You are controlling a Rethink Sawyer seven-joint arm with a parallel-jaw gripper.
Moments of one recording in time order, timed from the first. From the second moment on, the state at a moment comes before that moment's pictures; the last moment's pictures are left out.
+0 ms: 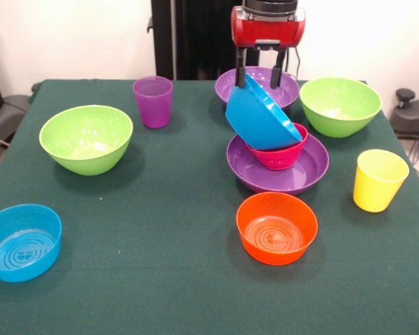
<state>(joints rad) -0.21 -0.84 0.05 1.97 -0.11 0.34 1.65</state>
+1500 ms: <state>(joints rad) -0.25 -0.79 0.06 1.96 -0.11 0.28 1.65</state>
